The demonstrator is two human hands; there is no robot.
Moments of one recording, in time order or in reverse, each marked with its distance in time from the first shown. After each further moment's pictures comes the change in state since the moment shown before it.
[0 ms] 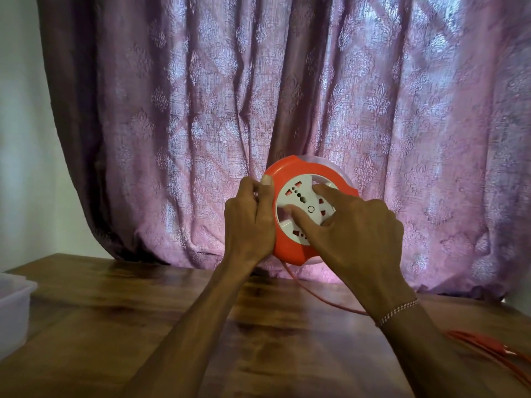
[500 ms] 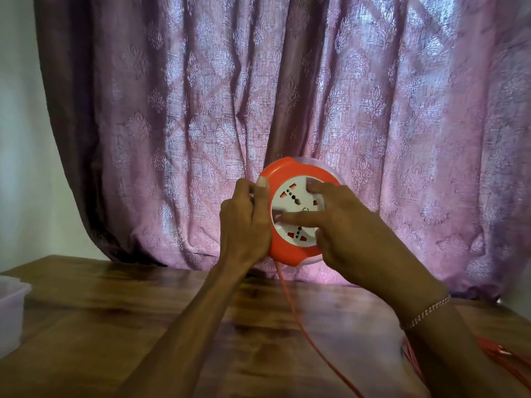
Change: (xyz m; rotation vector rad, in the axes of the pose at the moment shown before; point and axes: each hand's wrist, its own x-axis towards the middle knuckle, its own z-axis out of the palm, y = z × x) left_hand 0.001 -0.005 0.000 0.017 0.004 0.020; right_hand 0.010 0.010 -0.023 0.049 -0.450 -0.355
